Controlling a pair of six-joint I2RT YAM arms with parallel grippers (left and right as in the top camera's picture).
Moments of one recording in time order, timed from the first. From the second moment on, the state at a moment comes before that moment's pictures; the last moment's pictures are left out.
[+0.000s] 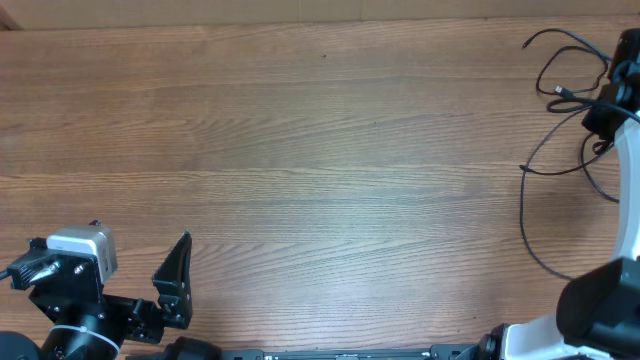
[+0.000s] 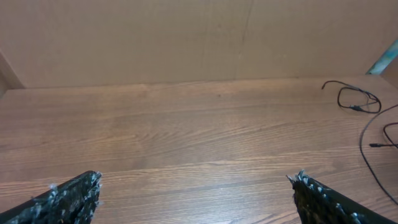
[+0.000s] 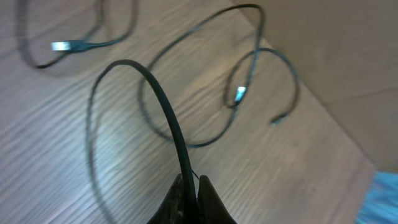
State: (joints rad) left arm -0.29 0.71 1.65 -1.31 -0.09 -0.15; right arm -0.31 1.70 1.62 -1.04 0.58 0.29
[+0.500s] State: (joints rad) left arm -0.29 0.71 1.65 -1.31 -0.13 -0.15; right arm -0.19 1.83 1.62 -1.07 0.88 0.32
